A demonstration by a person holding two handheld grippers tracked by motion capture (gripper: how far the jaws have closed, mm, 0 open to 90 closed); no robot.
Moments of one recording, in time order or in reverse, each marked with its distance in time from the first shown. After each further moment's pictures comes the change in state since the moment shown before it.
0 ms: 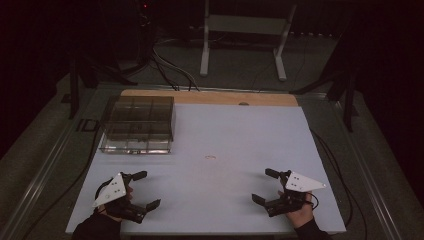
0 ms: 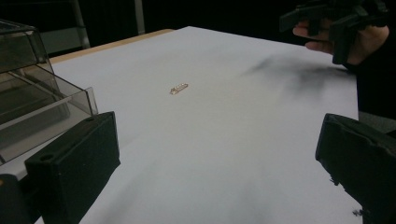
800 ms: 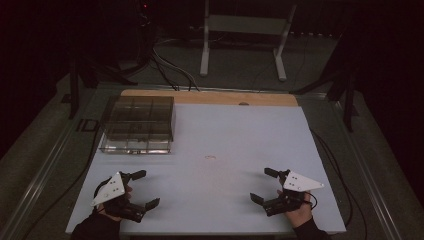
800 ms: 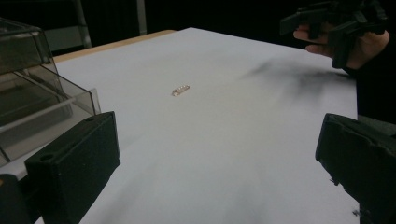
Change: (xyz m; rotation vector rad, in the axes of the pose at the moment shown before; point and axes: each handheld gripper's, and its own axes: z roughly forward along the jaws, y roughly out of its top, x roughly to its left) left arm 0.001 0.007 -0.001 0.001 0.003 -0.010; right arm 0.002 0.003 0.003 0.005 -0.017 -0.015
